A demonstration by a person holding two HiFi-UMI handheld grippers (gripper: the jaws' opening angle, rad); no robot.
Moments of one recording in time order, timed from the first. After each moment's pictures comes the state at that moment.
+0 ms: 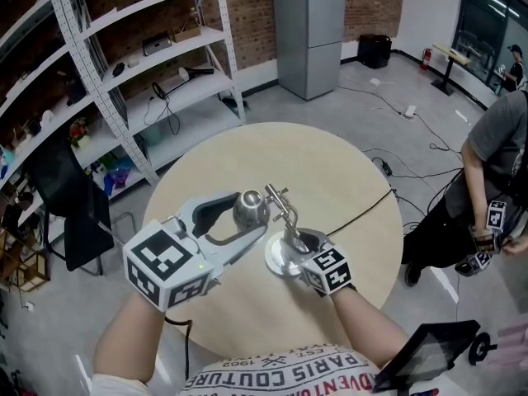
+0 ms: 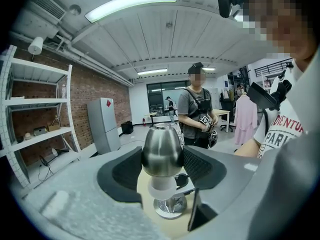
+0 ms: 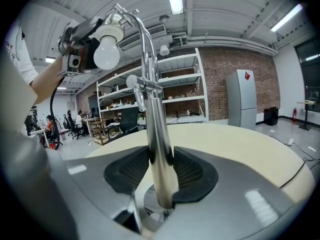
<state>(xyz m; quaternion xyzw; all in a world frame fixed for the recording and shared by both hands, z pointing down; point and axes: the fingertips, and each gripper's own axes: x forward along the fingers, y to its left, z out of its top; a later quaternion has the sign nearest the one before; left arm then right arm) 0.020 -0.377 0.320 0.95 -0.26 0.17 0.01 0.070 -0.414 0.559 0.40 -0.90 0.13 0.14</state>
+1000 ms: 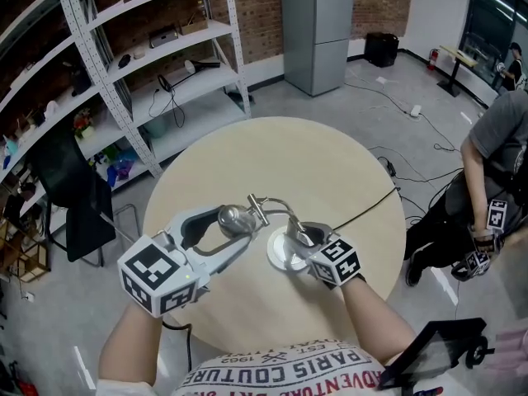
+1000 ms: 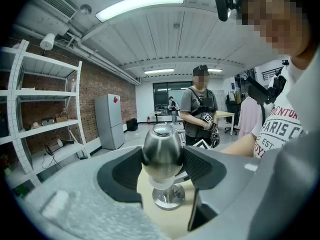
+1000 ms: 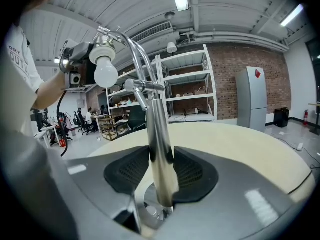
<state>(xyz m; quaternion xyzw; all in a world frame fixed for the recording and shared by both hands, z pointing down) -0.019 -0.363 0.350 0.94 -0.29 0.16 0.03 0.069 -0.413 0.561 0.34 -0.92 0.13 0.16</state>
